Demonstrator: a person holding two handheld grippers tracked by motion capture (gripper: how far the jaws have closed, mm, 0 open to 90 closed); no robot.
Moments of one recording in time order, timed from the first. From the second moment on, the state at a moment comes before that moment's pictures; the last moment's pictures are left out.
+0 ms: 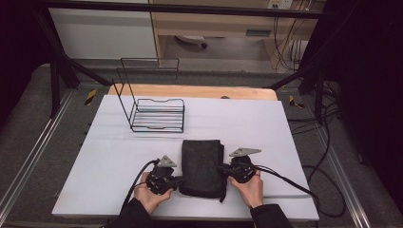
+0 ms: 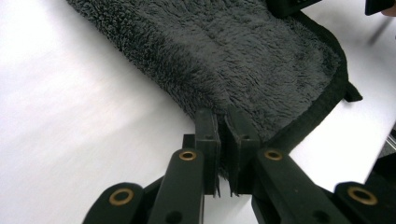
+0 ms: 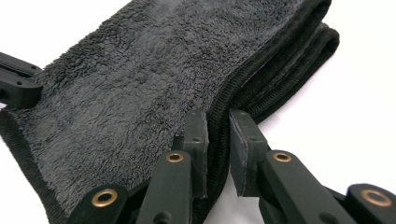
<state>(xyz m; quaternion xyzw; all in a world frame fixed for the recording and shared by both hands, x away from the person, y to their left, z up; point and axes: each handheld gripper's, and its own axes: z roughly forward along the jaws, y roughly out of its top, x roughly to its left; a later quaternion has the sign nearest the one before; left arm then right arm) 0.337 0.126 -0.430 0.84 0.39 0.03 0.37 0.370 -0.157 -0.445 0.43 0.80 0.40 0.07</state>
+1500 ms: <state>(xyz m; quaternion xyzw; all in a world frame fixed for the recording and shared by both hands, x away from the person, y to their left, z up) 0.401 0.165 -0.410 0.83 0.39 0.11 0.37 0.366 -0.177 -0.436 0.39 0.80 0.45 0.10</state>
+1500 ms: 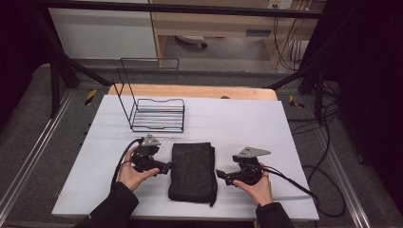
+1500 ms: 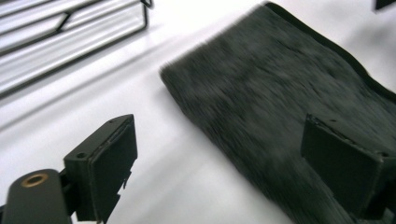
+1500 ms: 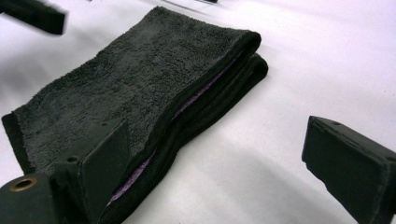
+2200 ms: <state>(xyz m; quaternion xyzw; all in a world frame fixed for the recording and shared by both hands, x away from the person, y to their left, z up) 0.442 0.152 -0.445 0.81 0.45 0.09 0.37 0.372 -0.175 -0.439 0.41 0.79 0.44 0.10</state>
